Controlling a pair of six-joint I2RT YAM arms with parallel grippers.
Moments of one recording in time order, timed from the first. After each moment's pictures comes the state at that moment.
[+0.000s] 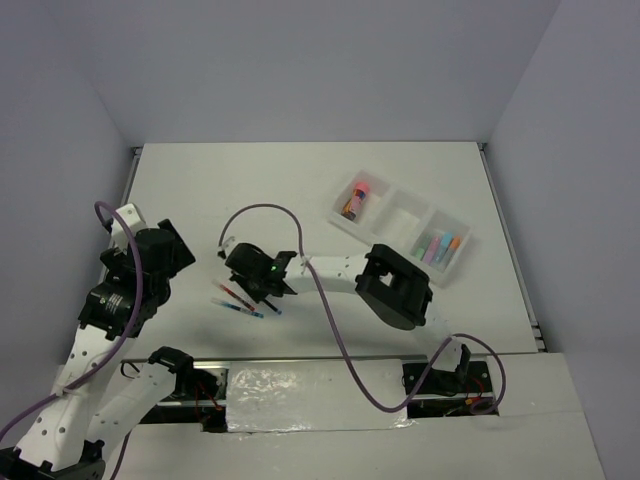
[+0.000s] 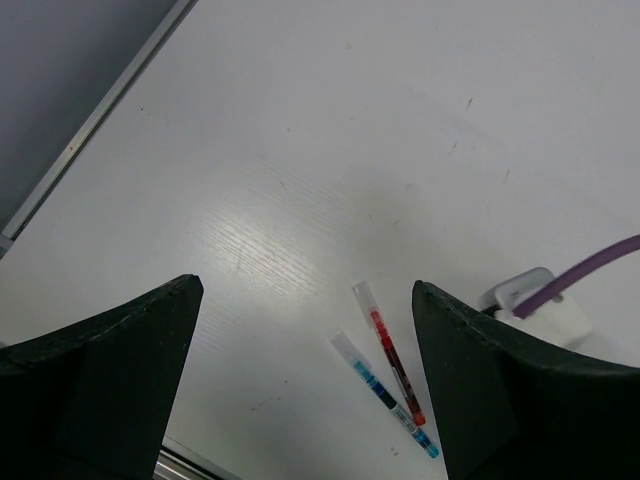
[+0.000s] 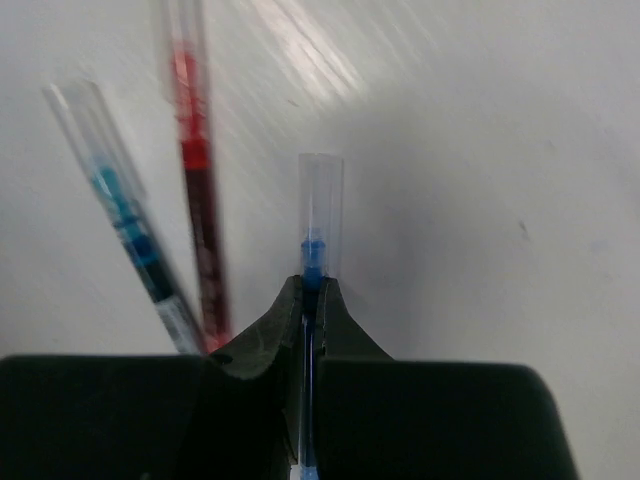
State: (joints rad) left arm -0.32 0.70 0.94 -0.92 -0.67 -0.63; right arm 1.15 2.18 1.61 -0.36 0.16 0.20
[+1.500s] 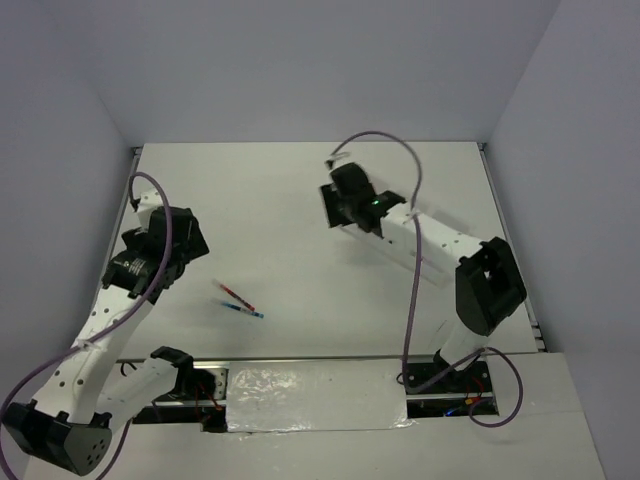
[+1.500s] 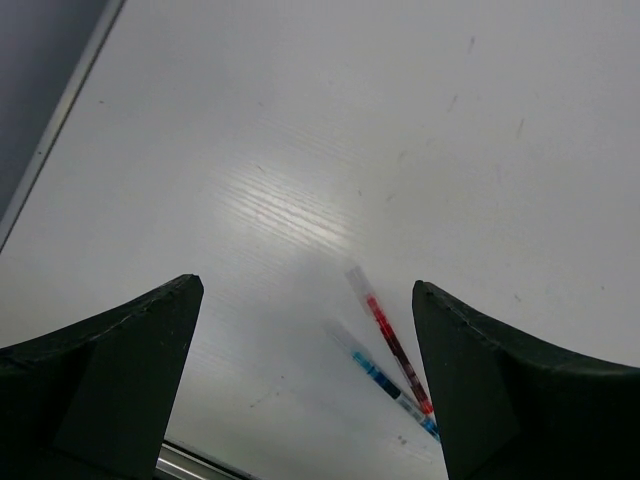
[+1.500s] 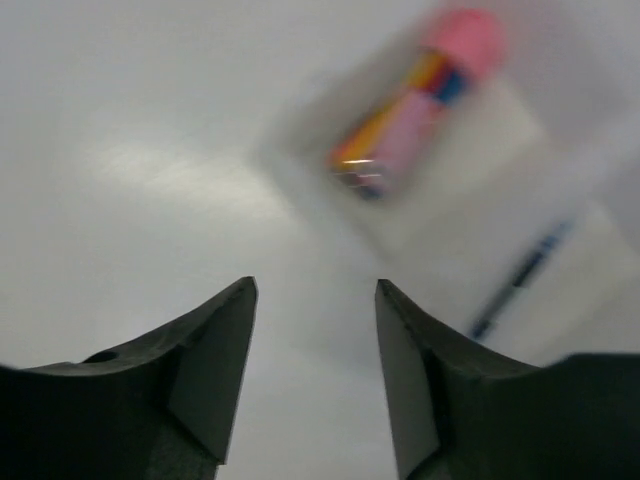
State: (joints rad) left arm -0.31 0.92 0.98 -0.87 -0.57 -0.56; right arm 0.51 1.68 1.31 -0.40 0.28 0.23
